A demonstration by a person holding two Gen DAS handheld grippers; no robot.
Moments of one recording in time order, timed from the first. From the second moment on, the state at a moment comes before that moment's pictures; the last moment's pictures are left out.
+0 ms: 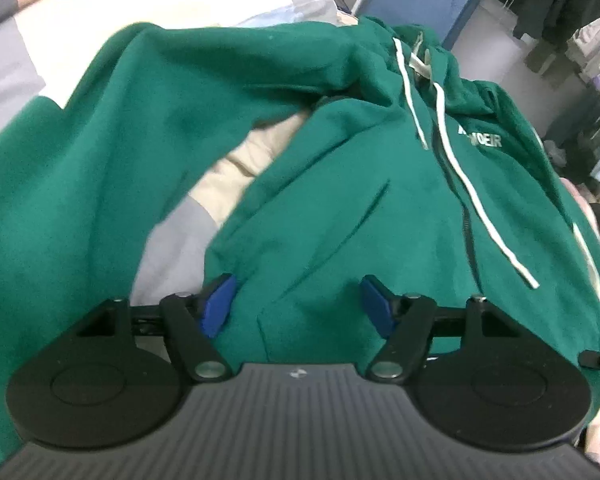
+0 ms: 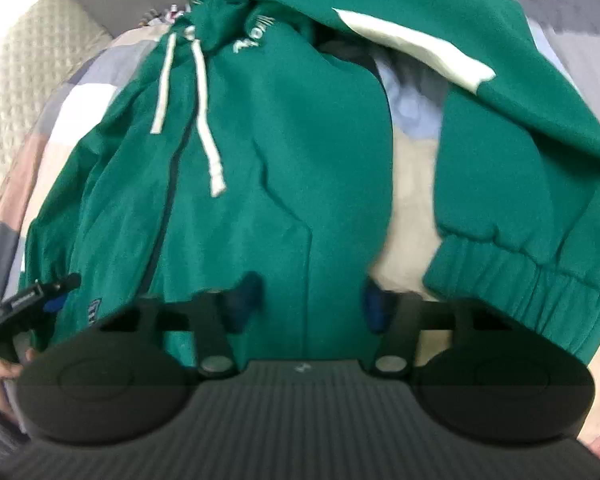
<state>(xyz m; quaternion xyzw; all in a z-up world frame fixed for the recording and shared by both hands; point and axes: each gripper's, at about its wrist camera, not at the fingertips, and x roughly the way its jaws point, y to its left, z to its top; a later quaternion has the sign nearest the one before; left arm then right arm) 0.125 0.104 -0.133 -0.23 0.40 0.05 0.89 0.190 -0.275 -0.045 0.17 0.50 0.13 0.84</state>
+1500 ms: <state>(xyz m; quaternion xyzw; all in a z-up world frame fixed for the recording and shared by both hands) 0.132 0.014 -0.093 -0.15 0.33 -0.06 0.93 0.217 -0.402 -0.038 0.09 0.44 0.03 0.89</state>
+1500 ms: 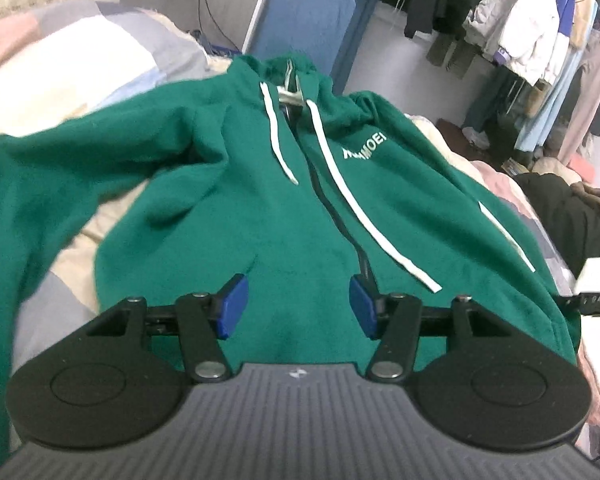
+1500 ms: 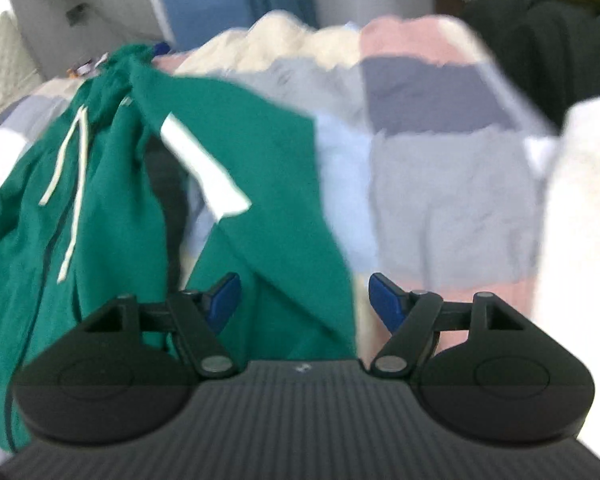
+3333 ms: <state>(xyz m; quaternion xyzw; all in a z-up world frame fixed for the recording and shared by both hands) 0.115 0.103 -0.091 -0.33 0.27 -0.09 0.90 0.249 -0.149 0.046 0.16 0.37 0.18 0.90</state>
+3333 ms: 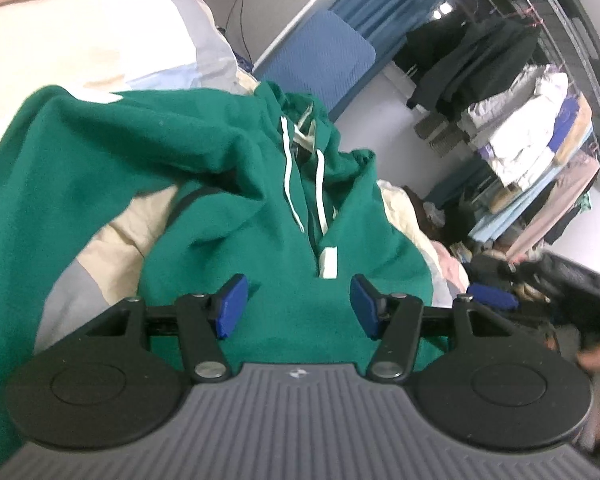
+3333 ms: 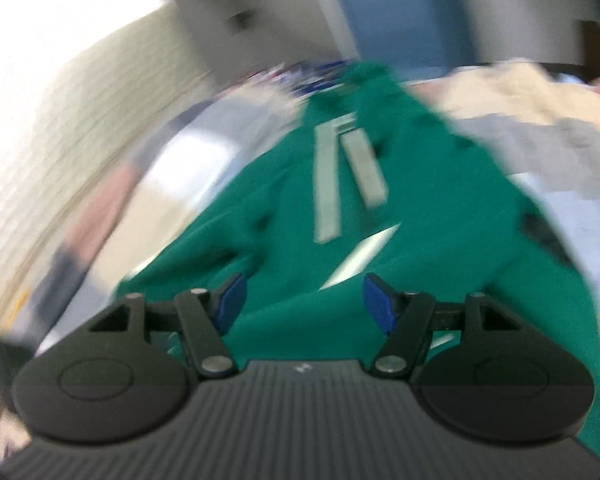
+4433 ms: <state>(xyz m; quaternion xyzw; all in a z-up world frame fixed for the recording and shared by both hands) 0.167 0.038 -0.132 -0.24 0.28 -0.19 0.91 0.405 -0.305 -0.086 0.31 0.30 0.00 0.90</state>
